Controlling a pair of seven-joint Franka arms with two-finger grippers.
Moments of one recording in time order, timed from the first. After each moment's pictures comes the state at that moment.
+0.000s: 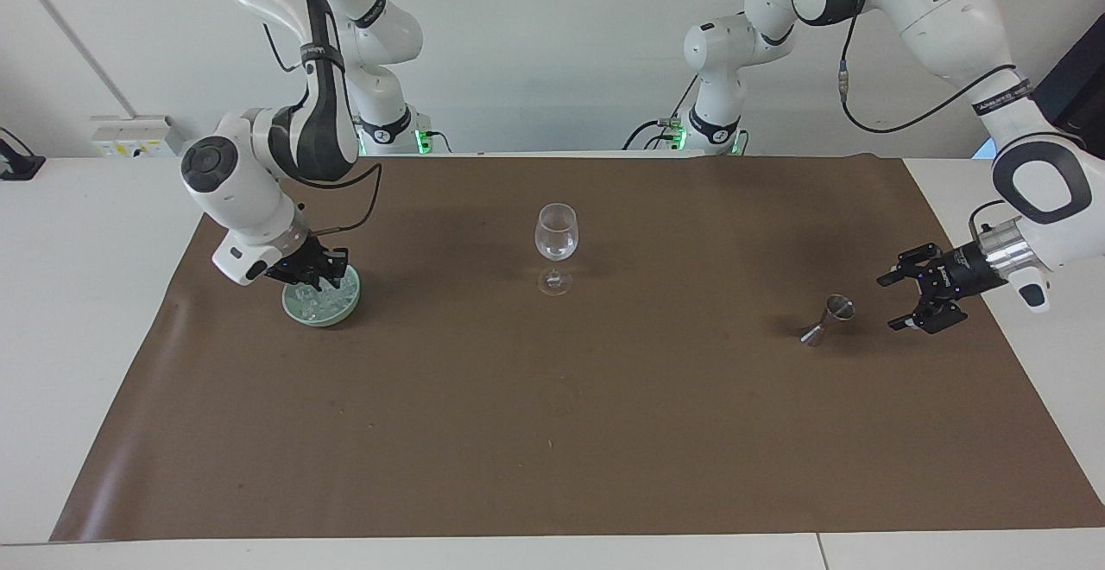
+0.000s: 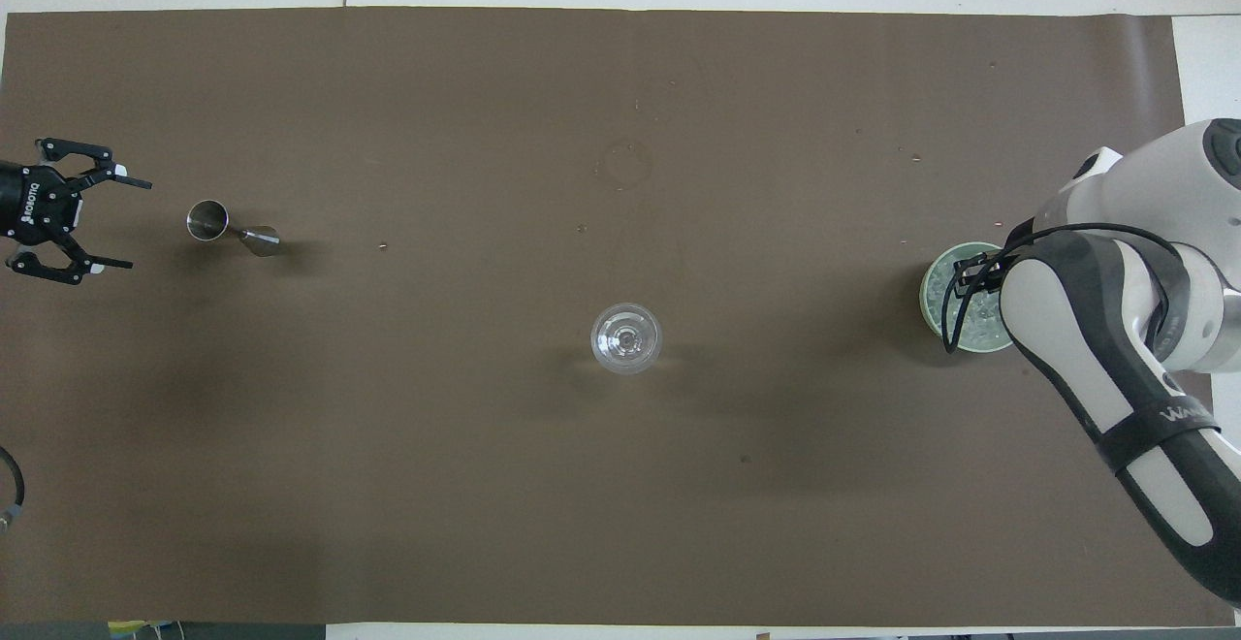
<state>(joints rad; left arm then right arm) 0.14 0.44 0.20 -1.53 -0.51 1.68 -0.71 0.08 0.11 -0.11 -2.01 0.07 1.97 -0.17</state>
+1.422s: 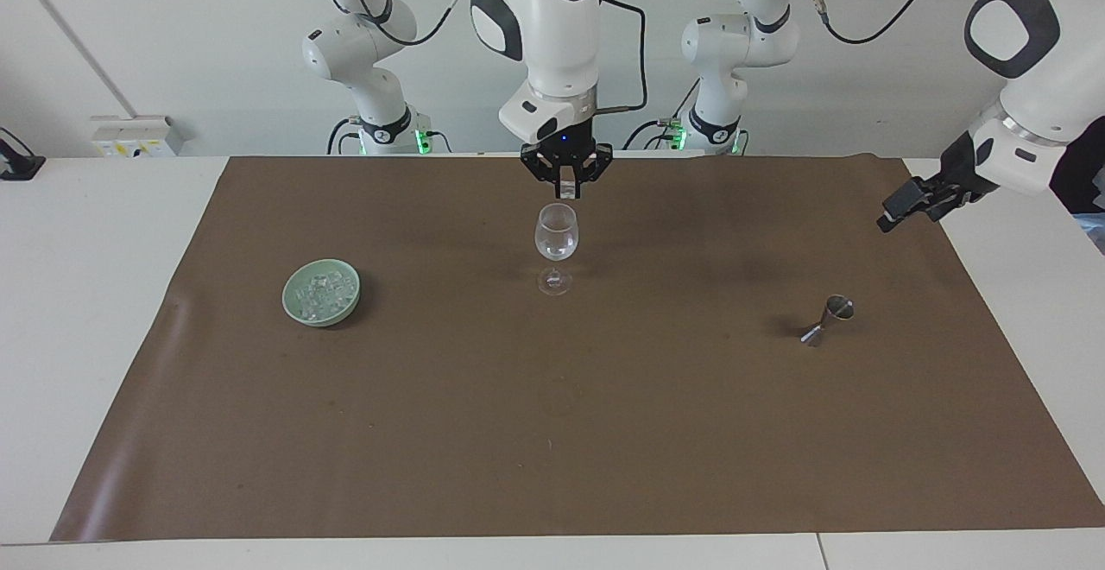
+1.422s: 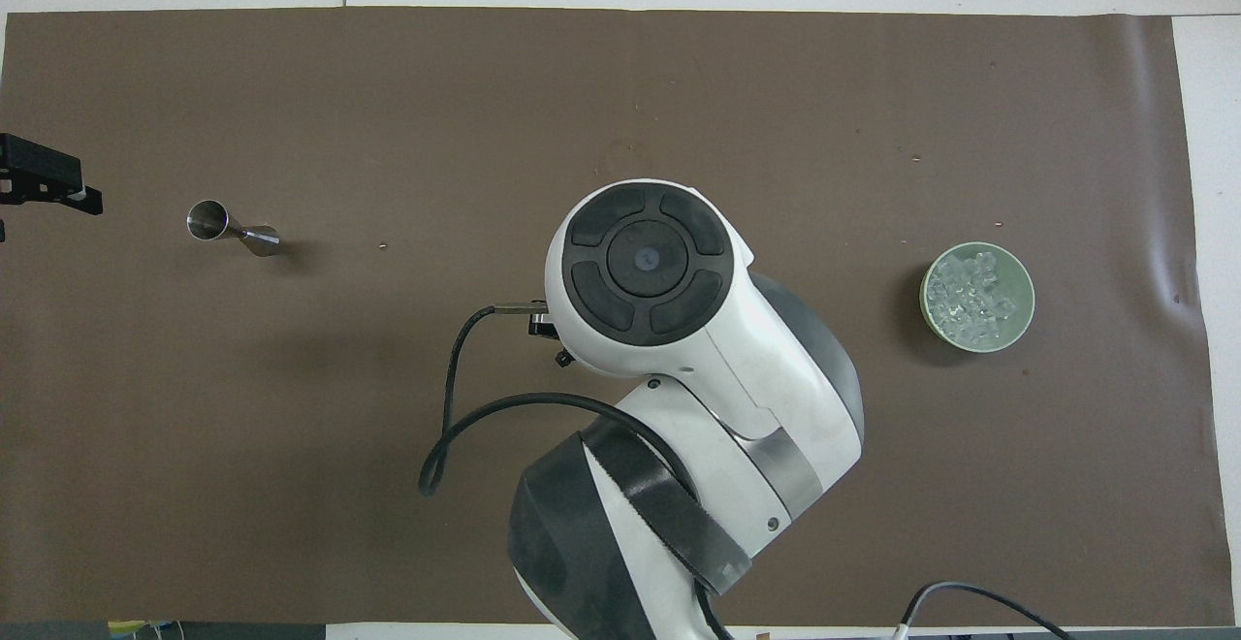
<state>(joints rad) -0.11 0.11 0.19 -1.54 -0.08 1.57 -0.06 0.74 0.21 -0.08 -1.56 0.08 1.79 0.75</state>
